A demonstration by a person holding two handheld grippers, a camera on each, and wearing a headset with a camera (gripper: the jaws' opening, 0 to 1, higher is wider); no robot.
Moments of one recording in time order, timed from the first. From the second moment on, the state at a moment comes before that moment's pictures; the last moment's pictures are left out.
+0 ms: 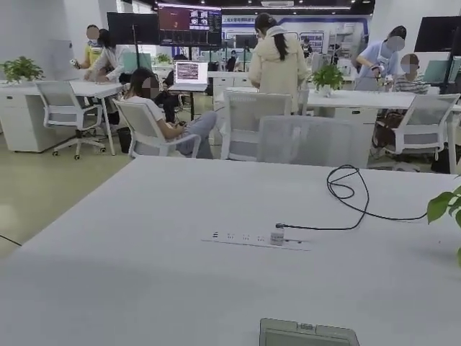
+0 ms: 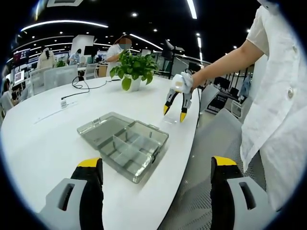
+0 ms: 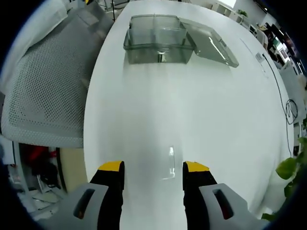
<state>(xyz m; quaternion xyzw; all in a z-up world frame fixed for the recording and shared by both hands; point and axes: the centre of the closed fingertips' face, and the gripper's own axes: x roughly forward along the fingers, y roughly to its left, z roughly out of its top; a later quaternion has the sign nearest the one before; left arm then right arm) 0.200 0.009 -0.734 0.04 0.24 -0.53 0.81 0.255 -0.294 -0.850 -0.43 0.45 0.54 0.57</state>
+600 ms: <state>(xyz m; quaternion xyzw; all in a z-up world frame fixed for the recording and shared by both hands) 0.202 0.009 -0.732 0.03 0.24 -0.52 0.82 0.256 -0.299 -0.857 -0.45 0.44 0.55 0.55</state>
